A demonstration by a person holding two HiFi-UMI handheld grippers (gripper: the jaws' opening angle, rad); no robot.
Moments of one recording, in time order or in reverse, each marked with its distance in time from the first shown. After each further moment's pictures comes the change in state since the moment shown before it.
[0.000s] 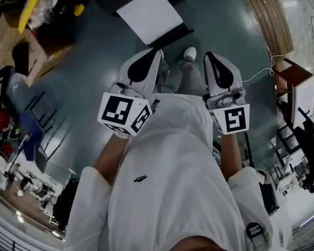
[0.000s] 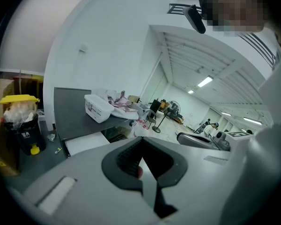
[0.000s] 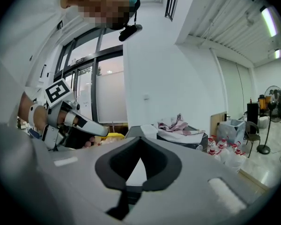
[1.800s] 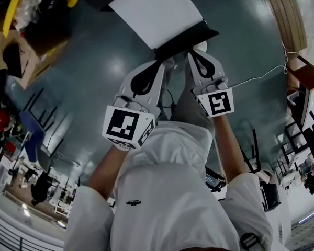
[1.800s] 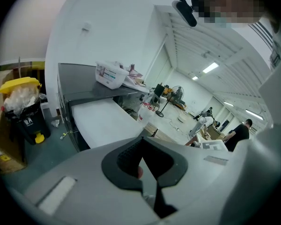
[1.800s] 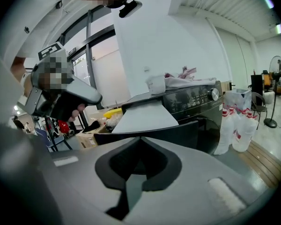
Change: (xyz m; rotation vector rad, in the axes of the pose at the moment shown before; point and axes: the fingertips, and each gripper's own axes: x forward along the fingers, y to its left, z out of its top) left arm 0.027 0.064 -0.111 -0.005 0.191 0.022; right arm 0.080 0.035 -0.199 0.119 0.174 0.059
